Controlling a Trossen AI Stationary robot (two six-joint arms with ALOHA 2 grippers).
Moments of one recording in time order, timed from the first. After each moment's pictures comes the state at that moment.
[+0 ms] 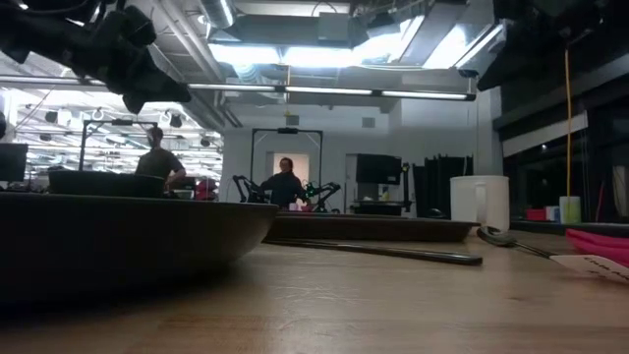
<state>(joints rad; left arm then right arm) 0.28 0.45 0.33 -0.18 -0.05 -0.16 0.15 0.79 0.77 -0.75 0.53 0.50</state>
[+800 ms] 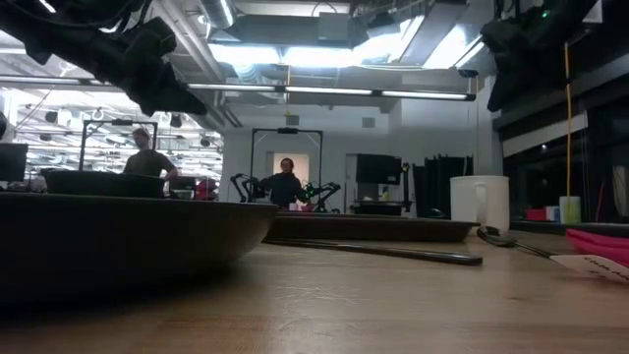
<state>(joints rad) 0.28 0.64 0.36 -0.06 -0.11 -0.09 -0.32 0.86 0.90 -0.97 0.26 0.57</state>
